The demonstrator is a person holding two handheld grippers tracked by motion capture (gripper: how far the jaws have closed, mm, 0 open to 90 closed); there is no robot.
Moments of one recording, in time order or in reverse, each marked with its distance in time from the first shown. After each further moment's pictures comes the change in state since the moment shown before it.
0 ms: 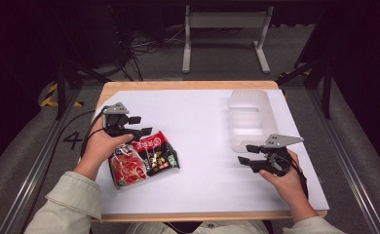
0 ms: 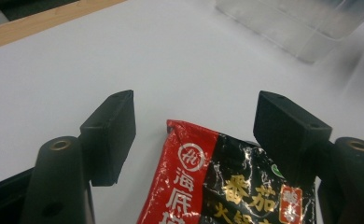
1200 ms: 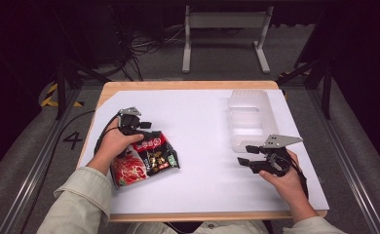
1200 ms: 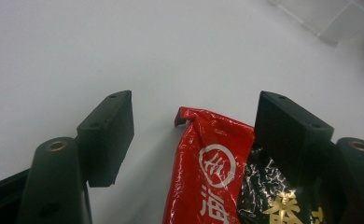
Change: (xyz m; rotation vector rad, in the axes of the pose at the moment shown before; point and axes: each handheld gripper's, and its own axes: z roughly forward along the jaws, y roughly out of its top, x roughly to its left) left arm 0.030 -0.024 0.062 0.070 -0.106 -0.090; right arm 0.000 -0.001 0.001 0.007 0.014 0.001
